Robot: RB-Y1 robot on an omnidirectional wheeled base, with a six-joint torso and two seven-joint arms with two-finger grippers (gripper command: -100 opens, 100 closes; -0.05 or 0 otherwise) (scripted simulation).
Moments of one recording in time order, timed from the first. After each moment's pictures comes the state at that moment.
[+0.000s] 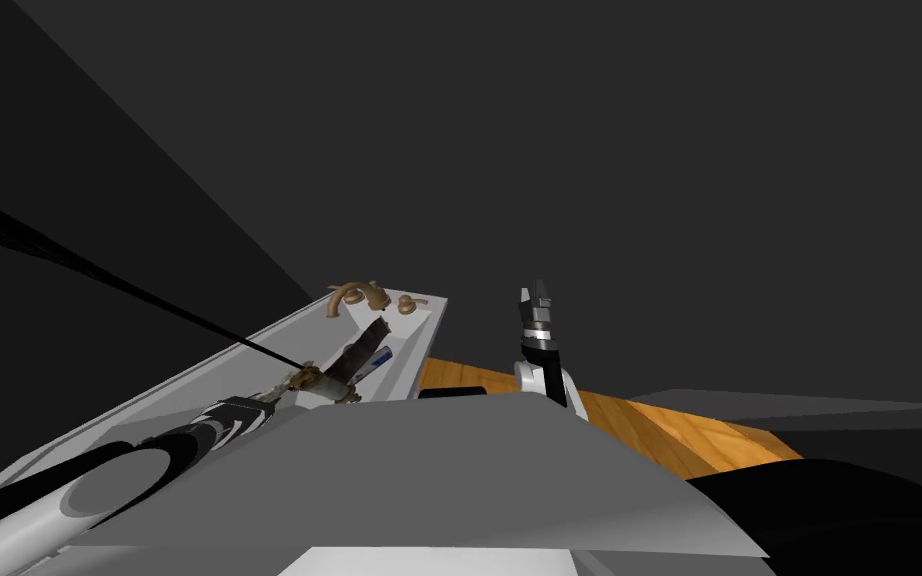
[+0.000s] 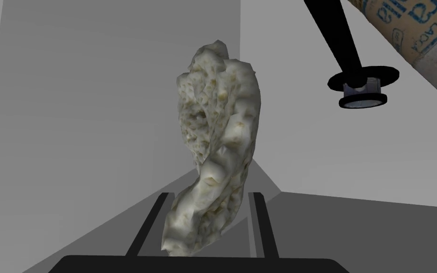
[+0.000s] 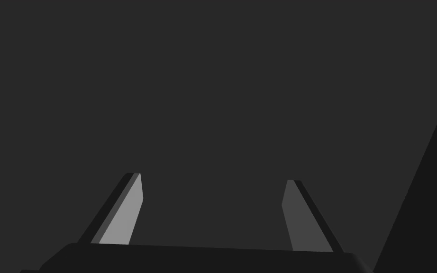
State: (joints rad) left arm 0.60 0.31 0.74 -1.88 0.77 0.90 0.44; right arm 0.46 0.01 -0.03 -2.20 0.12 -0.45 -0.08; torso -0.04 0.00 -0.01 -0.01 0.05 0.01
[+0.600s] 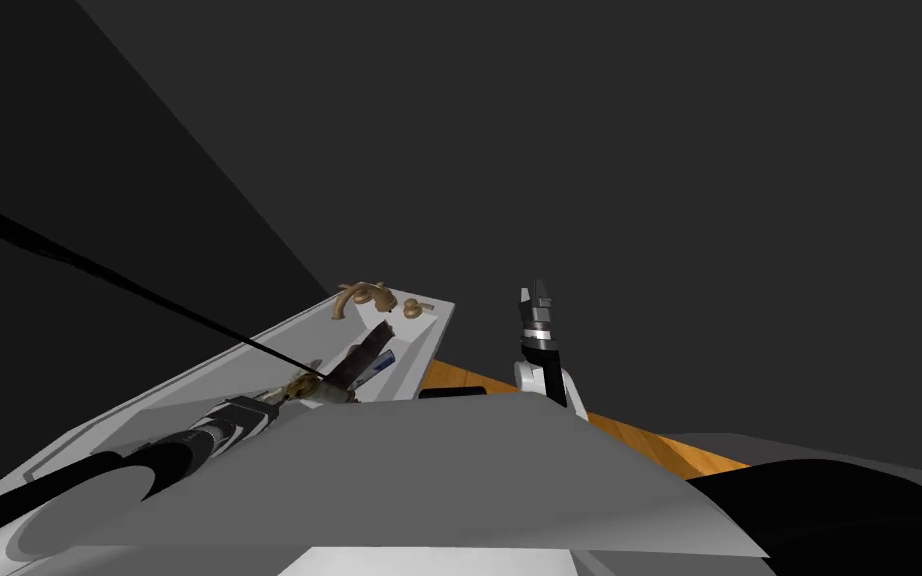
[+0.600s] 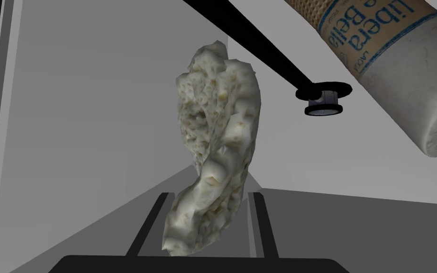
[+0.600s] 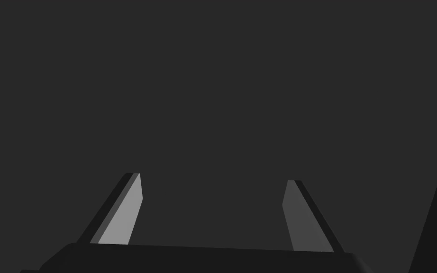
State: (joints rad) left arm 0.70 0.26 0.71 -2.04 0.83 0.92 0.39; right arm 0.46 0.01 -0.03 -2.20 0.12 -0.45 -0.08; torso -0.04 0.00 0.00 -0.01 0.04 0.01
